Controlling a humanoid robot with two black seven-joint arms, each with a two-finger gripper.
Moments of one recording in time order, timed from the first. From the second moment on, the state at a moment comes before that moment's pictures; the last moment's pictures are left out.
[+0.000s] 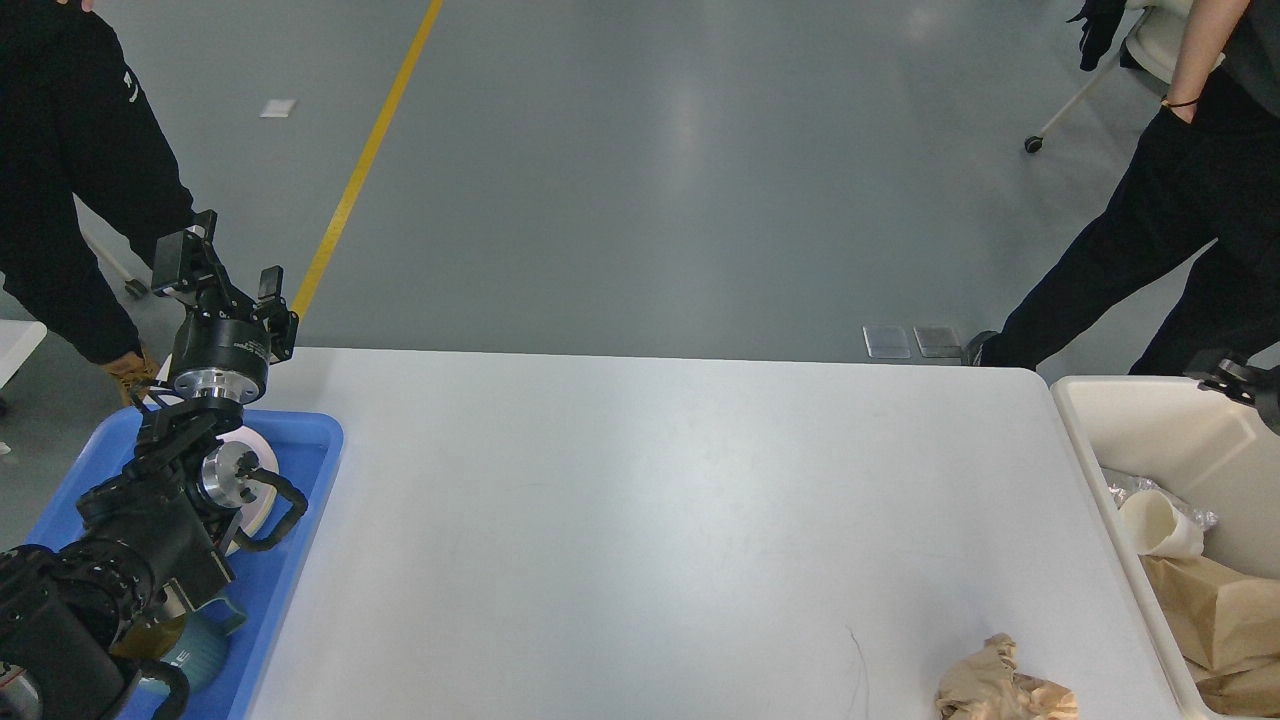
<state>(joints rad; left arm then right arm) -0.83 0.18 -0.58 -0.14 0.00 -0.26 -0.72 1.38 -0.59 -1.25 0.68 0.03 0.21 -0.07</state>
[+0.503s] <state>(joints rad) -0.83 0.18 -0.58 -0.14 0.00 -0.26 -0.72 1.97 -0.53 -1.32 1.24 0.03 0.85 -0.07</state>
